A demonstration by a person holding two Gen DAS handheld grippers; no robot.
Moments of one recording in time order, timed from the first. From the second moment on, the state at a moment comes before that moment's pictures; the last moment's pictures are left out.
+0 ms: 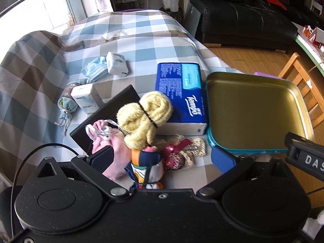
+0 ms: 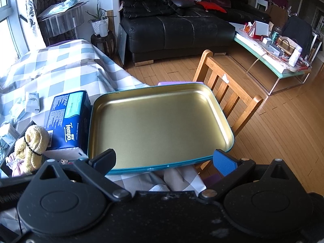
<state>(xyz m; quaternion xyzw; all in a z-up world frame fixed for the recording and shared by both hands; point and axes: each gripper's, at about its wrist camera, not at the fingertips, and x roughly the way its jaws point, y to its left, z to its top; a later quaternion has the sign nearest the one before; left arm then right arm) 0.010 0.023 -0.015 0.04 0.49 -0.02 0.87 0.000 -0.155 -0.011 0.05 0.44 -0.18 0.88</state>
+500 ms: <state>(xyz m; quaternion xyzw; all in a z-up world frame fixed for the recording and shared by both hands) 0.077 0.134 -0.016 0.00 0.46 0.06 0.89 0.012 -0.133 -0.033 0.04 0.49 -0.15 0.86</state>
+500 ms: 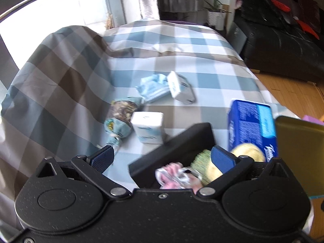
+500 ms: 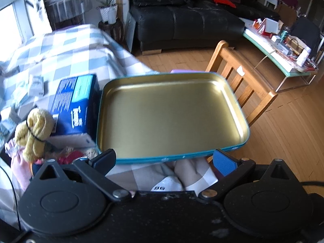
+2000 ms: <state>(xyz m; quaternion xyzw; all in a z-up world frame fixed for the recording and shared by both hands) 0.142 0.209 -0.070 -0.06 0.46 0.06 0.88 0.031 -0.061 -0.074 0.04 0.56 -0.02 0.83</state>
